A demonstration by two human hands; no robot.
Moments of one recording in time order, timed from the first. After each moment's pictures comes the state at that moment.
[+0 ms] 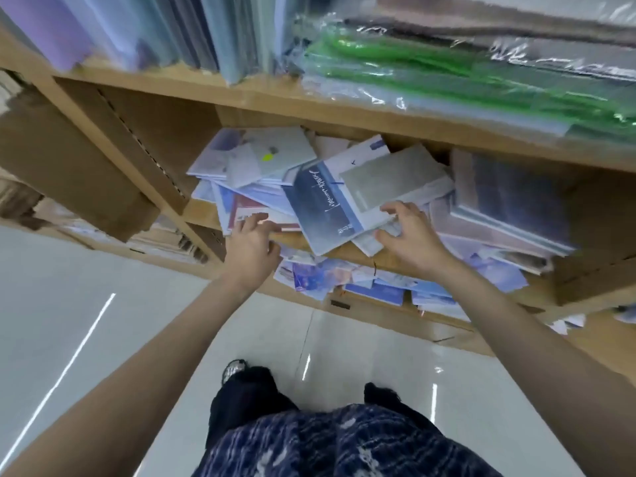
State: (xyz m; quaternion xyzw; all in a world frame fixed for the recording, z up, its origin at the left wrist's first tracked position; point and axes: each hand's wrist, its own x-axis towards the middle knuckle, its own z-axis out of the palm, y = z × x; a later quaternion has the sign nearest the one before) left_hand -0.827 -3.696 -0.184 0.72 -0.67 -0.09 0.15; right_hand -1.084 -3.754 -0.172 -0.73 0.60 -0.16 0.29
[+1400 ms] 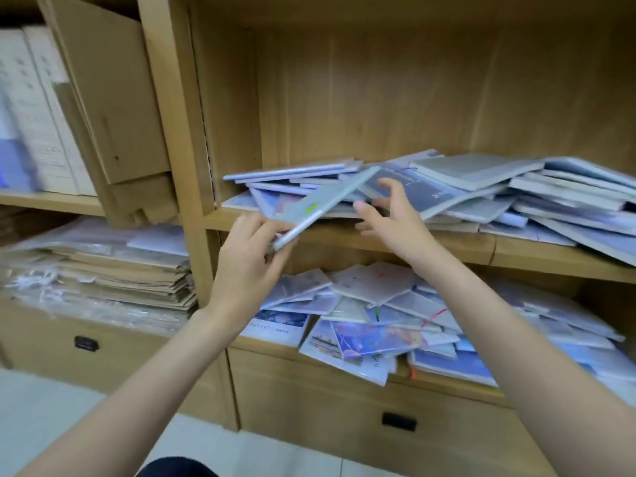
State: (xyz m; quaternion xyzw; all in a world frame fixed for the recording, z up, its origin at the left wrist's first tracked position) left_hand -0.698 -3.668 -0.407 0.43 -0.72 0.22 0.49; right_hand -0.904 -3.714 -0.358 -0.71 0.46 -0.46 0.27
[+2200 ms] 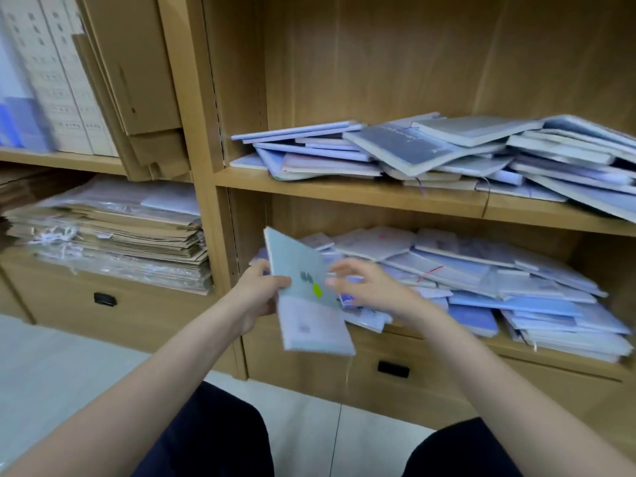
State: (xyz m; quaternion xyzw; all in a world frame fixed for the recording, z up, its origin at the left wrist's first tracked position) left_hand -0.711 -3.618 -0.478 0.59 -0.42 -0.49 0.49; right_hand -0.900 -3.651 -0.473 -0.75 0.48 -0.25 0.39
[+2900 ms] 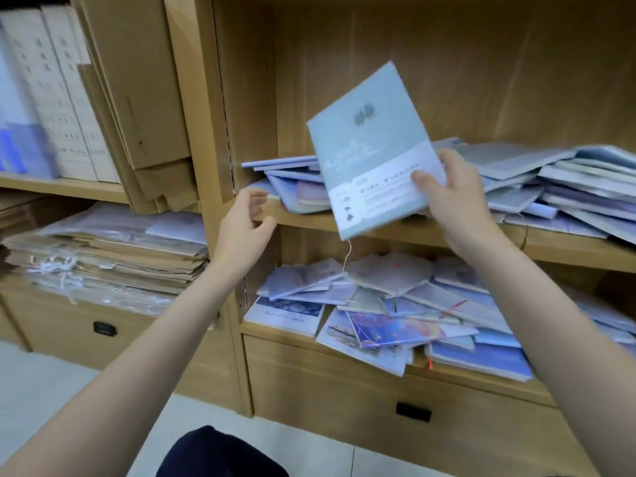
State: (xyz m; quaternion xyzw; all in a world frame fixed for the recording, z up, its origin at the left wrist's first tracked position) left_hand -0.662 -3.683 -0.393 0.55 -0.59 -0.13 0.58; right_hand -0.907 -3.706 -0.339 -0.66 0.45 -0.58 0.17
